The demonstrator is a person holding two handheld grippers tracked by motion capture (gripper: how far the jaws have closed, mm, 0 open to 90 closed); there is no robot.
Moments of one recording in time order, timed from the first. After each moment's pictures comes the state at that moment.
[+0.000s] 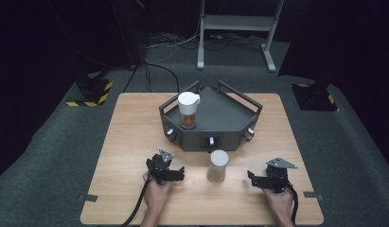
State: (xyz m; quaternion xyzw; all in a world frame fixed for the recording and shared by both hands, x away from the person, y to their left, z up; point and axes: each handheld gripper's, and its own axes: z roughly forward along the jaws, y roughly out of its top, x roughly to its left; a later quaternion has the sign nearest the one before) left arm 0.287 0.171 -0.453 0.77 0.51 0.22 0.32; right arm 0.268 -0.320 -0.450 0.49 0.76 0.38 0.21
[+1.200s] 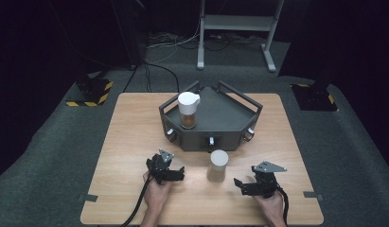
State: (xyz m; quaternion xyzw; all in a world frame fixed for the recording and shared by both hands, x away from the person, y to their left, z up) left arm 0.288 0.171 -0.453 0.77 0.51 0.22 0.32; right arm 0.267 -0.309 -0.447 0.41 0.79 0.43 0.15
